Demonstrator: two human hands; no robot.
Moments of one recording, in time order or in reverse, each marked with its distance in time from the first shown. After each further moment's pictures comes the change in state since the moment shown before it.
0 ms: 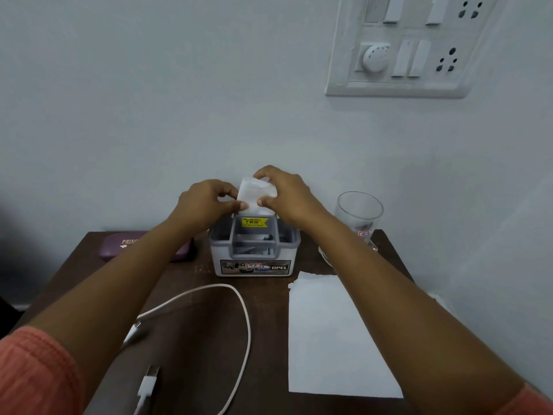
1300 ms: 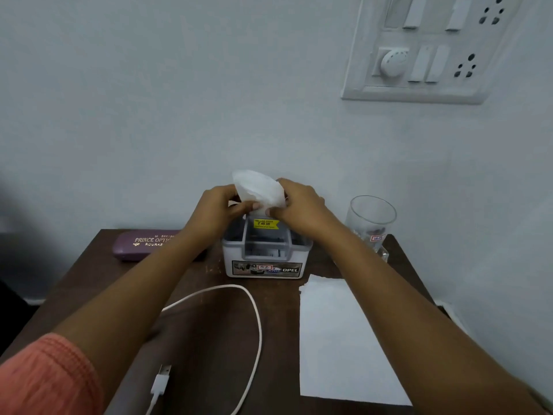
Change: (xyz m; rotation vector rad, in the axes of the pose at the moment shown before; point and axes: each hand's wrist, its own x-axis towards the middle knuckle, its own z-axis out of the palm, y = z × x) left_hand -0.010 -0.004 0.011 -0.228 0.093 0.116; right_hand -0.012 -0.007 0.004 -0.078 -0.035 0.071
